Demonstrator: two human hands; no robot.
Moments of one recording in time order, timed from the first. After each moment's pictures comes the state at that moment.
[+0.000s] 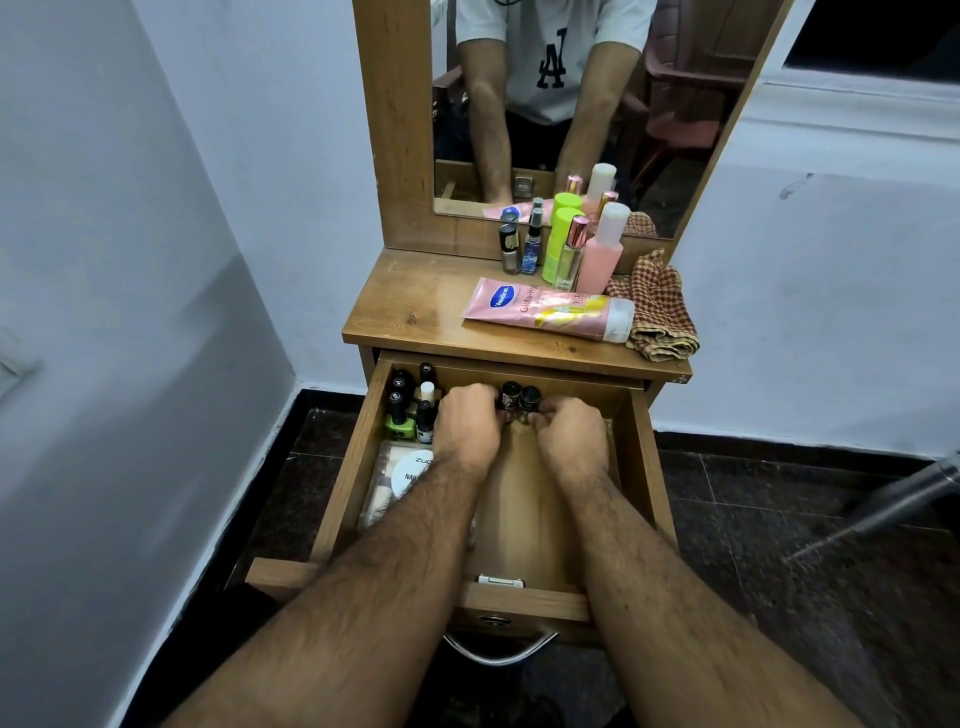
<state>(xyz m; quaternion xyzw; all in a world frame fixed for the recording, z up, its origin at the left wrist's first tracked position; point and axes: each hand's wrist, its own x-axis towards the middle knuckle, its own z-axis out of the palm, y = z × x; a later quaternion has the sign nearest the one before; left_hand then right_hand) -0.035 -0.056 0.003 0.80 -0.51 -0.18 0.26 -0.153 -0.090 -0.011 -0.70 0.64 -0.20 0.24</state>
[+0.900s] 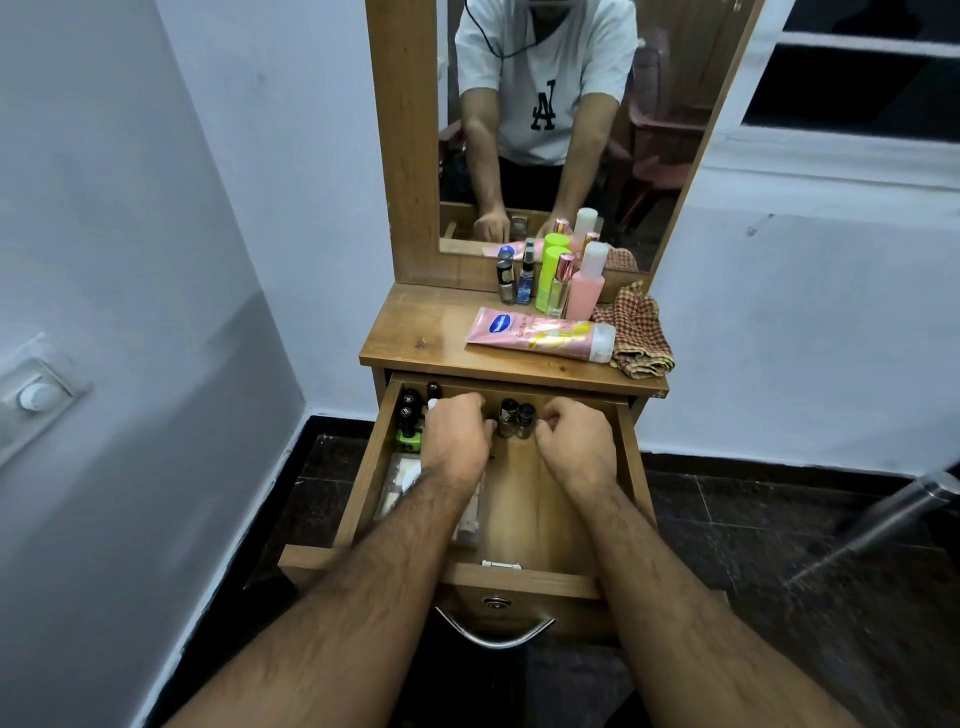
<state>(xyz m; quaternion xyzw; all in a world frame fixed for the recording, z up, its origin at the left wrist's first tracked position) -0.031 -0.020 0.036 0.80 -0.52 -0.10 0.29 -0.162 -0.063 0.035 -0.73 0.62 -0.24 0.18</state>
